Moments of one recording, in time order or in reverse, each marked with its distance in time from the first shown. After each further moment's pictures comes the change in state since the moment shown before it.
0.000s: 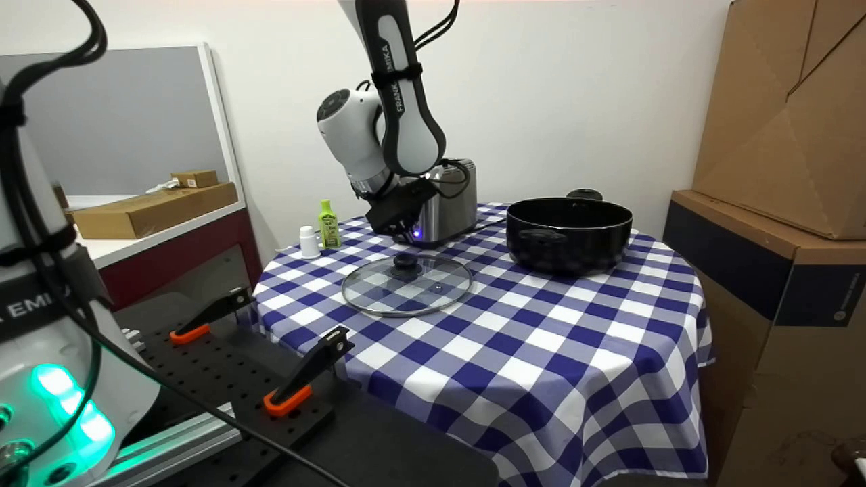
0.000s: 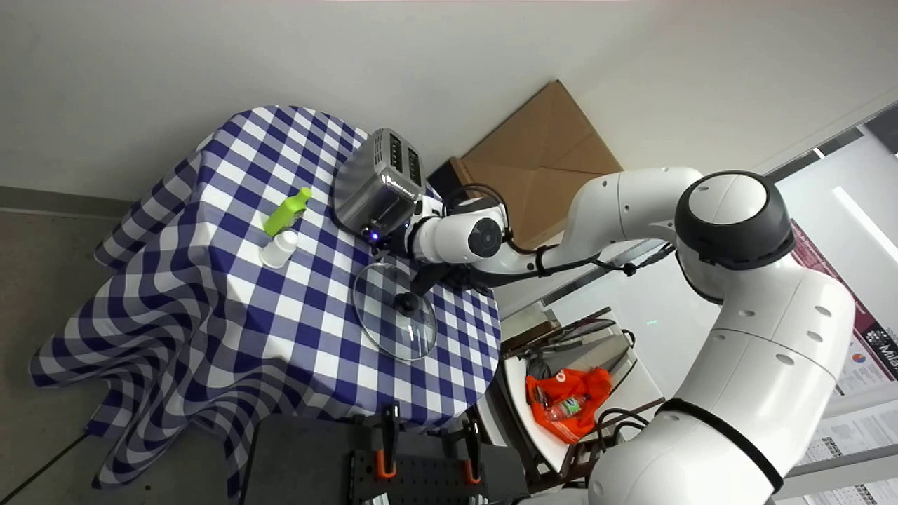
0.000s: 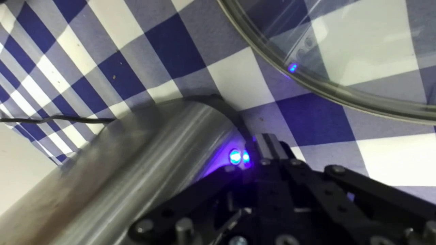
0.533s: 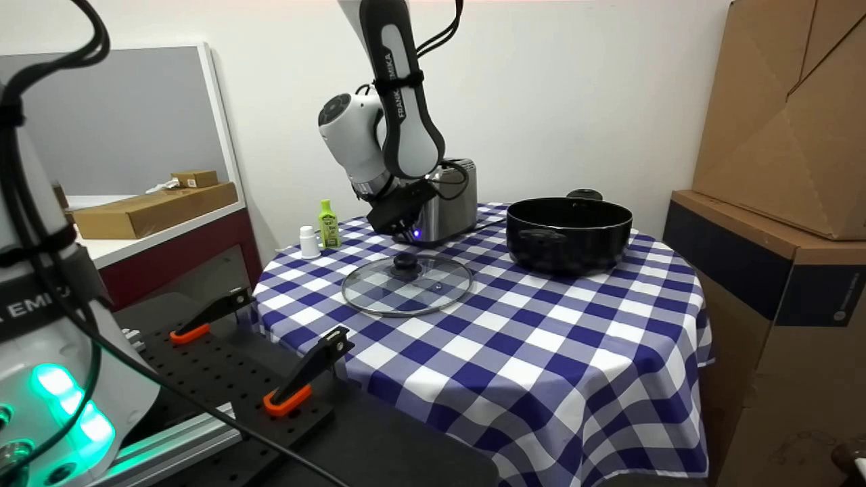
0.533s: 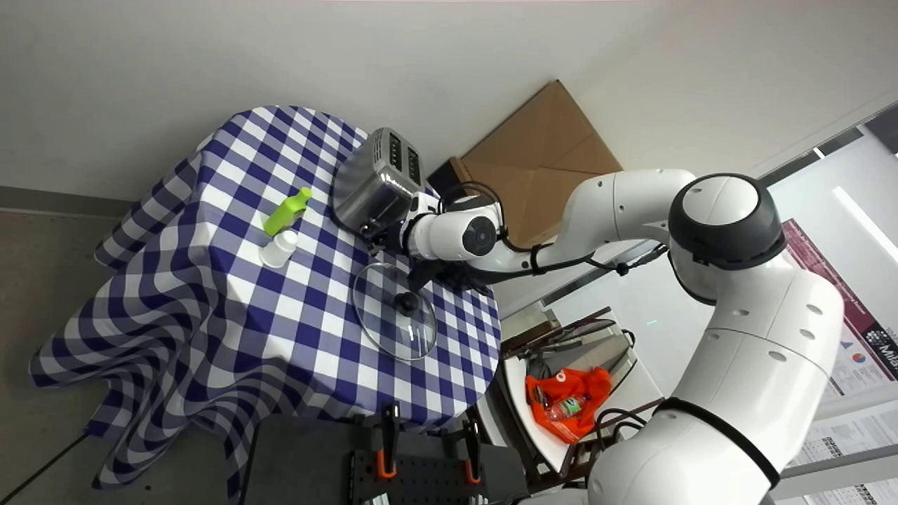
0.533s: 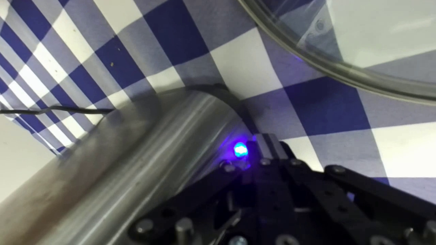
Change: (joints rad) arm -0.018 0.033 0.036 0.034 -0.014 -0.021 0.003
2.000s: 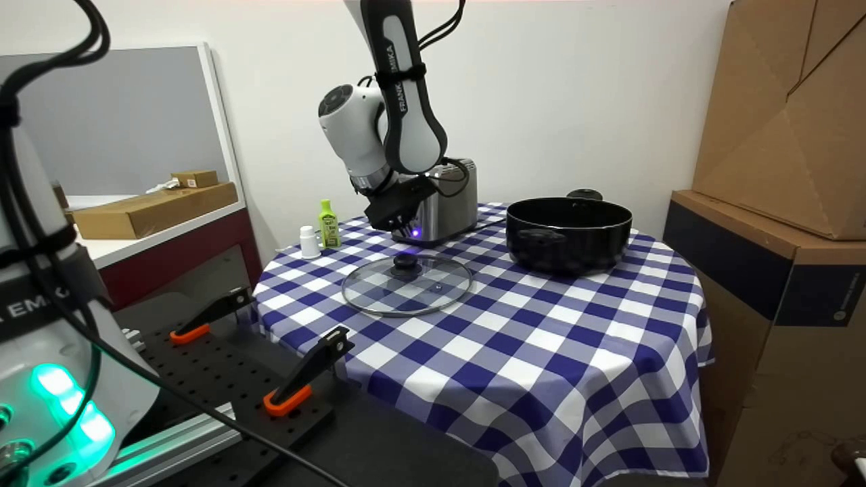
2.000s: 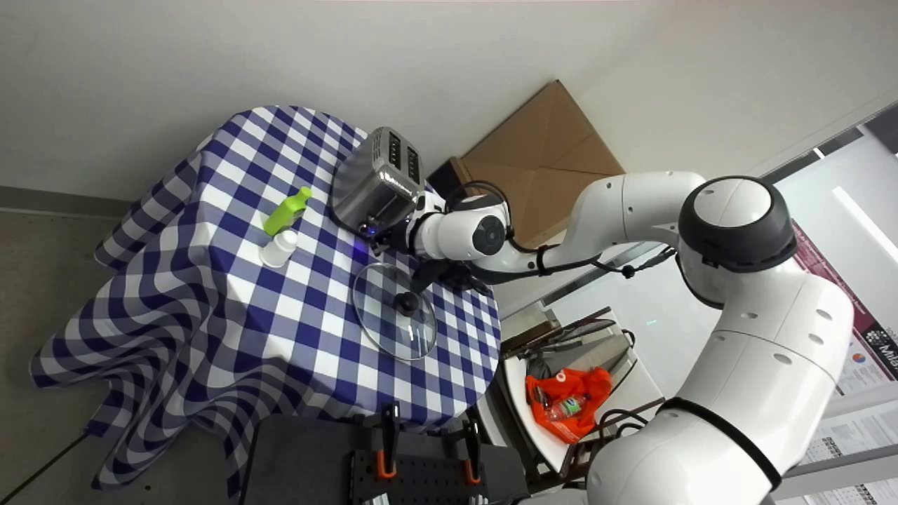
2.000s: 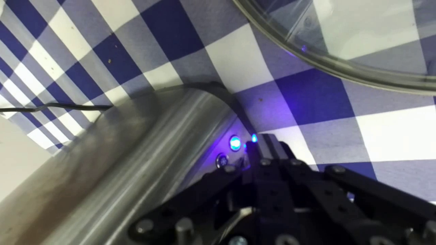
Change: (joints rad) arm -0.043 -0.025 0.032 -0.023 -0.010 0.037 0.002
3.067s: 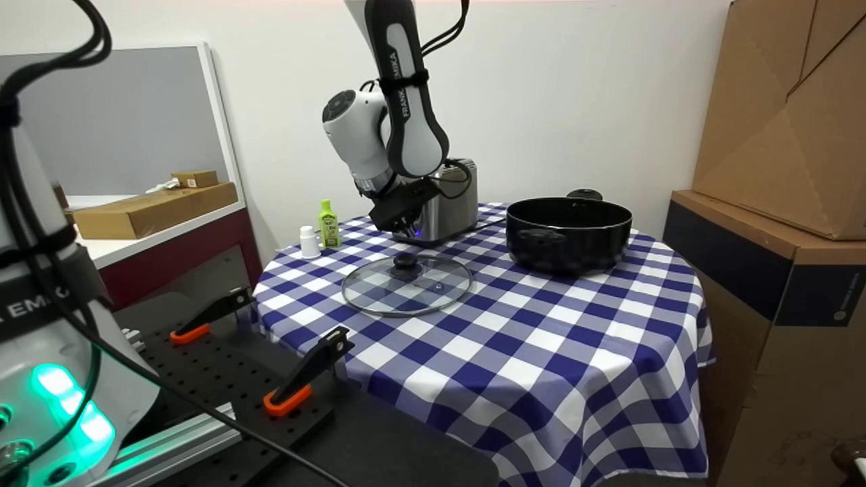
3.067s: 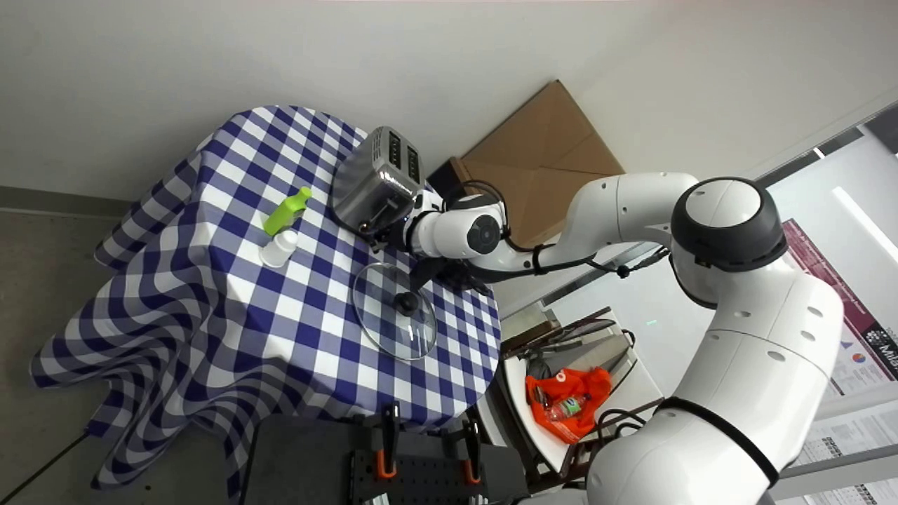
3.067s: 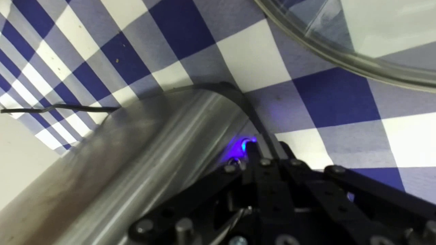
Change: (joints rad) arm 0.002 0.030 0.001 0.034 0.000 -0.022 0.000
